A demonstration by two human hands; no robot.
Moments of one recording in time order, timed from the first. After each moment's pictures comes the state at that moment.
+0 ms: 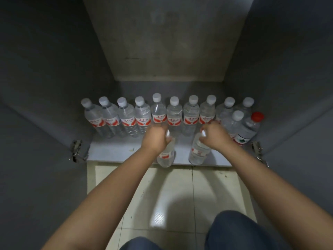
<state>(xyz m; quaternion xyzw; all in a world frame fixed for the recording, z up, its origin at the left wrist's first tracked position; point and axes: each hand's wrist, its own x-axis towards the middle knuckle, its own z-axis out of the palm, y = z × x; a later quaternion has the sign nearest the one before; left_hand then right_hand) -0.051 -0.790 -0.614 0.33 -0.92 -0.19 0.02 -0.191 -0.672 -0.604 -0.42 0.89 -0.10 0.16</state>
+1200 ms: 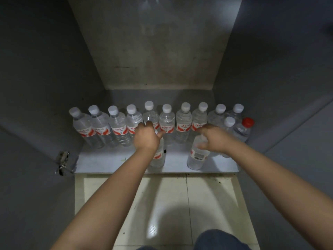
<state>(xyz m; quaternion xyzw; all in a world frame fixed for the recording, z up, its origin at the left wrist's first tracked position) -0.073 -0.808 -0.622 0.47 -0.86 -0.17 0.09 -0.216 -0.665 -0.595 -0.50 0.85 0.01 0.15</state>
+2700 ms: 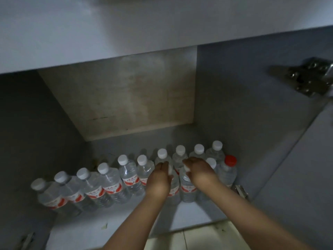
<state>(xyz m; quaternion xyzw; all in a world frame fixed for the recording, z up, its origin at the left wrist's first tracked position) -0.172 -0.781 -0.631 0.30 -0.94 -0.19 -0.02 -0.272 -0.686 -0.624 -0.44 0.88 -0.04 0.15</state>
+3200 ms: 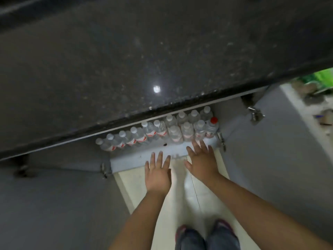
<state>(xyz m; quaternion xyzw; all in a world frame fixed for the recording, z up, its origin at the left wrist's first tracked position) -0.025 -0.685 -0.428 0.32 -0.92 -0.12 -0.20 -0.145 -0.585 -0.432 -0.38 0.89 -0.05 0.26</state>
